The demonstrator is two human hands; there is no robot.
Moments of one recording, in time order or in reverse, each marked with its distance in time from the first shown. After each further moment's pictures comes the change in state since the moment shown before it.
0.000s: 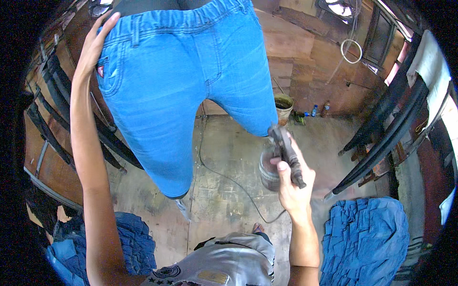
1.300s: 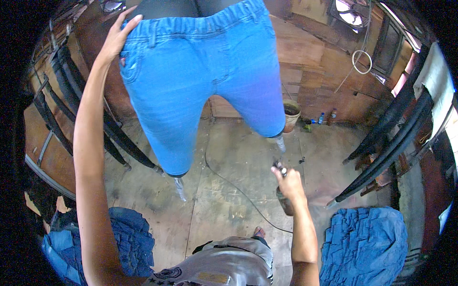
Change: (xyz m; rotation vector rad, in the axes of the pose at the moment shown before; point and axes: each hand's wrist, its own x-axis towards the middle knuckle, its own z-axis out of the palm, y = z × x) left_hand 0.029 -0.050 0.017 -0.078 -0.112 0.000; right_hand 0.014 0.128 0.008 -0.632 -0.344 0.458
